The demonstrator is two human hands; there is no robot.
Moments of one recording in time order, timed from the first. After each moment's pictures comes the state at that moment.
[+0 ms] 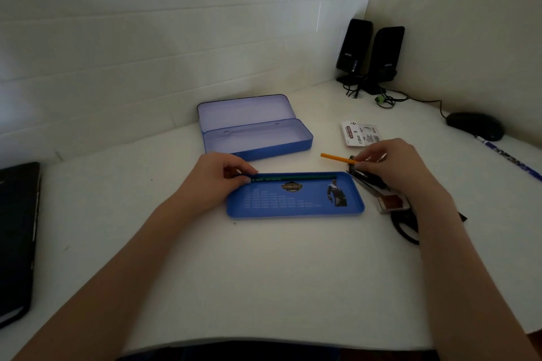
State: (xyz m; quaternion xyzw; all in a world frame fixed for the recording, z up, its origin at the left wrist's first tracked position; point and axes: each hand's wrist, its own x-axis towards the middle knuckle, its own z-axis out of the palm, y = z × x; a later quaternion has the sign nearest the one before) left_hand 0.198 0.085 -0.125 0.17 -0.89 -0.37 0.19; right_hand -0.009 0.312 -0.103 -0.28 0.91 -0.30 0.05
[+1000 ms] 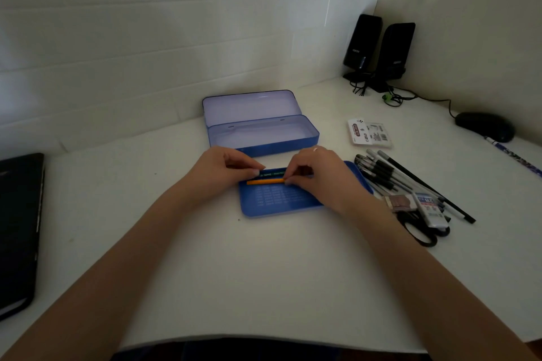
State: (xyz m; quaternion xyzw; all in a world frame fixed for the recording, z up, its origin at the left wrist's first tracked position) left_hand 0.195 0.079 -0.124 0.20 -0.84 -0.48 0.15; right_hand 0.059 0.240 -0.122 -0.54 0.79 -0.28 0.02
